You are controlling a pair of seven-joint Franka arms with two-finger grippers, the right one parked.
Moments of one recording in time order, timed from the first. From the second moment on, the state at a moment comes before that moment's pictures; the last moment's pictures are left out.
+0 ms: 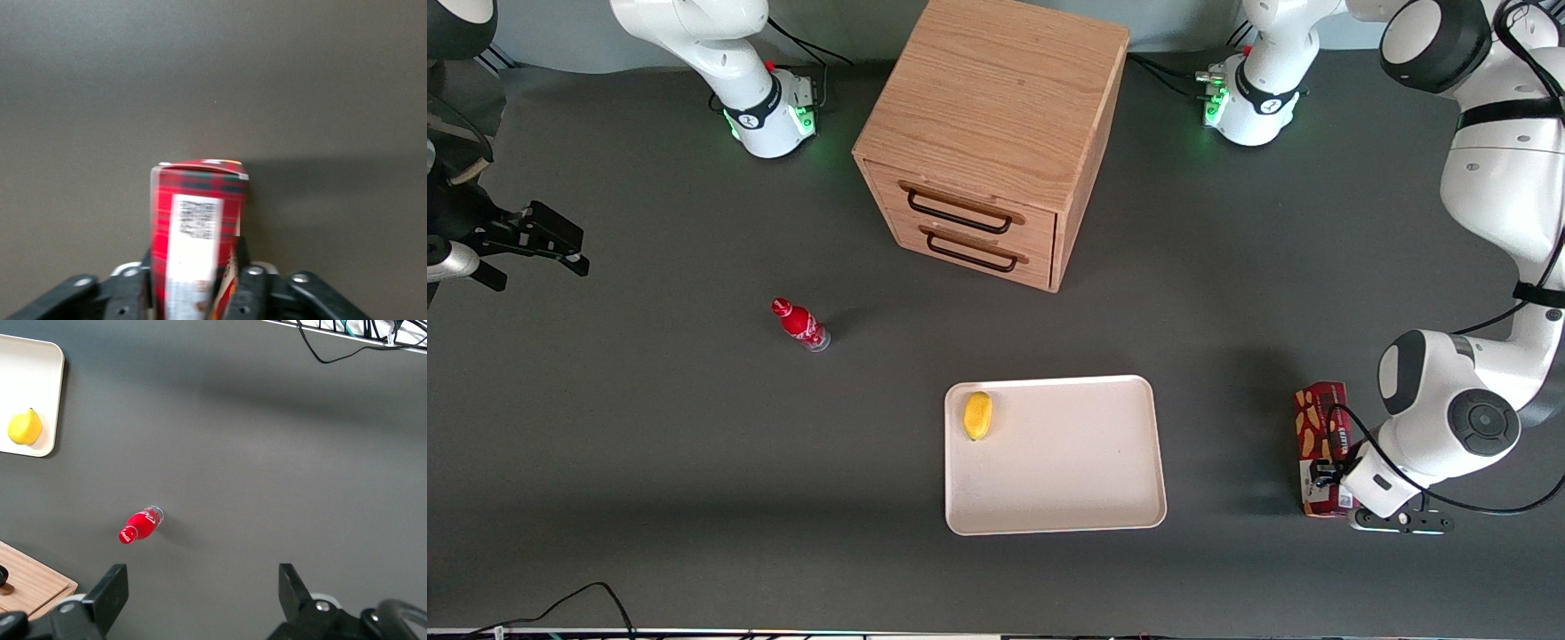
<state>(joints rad) 0.32 0.89 -0.43 -1.34 0.48 2.24 -0.19</state>
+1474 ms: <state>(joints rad) -0.02 0.73 -0.60 -1.14 0.48 1.89 -0.66</state>
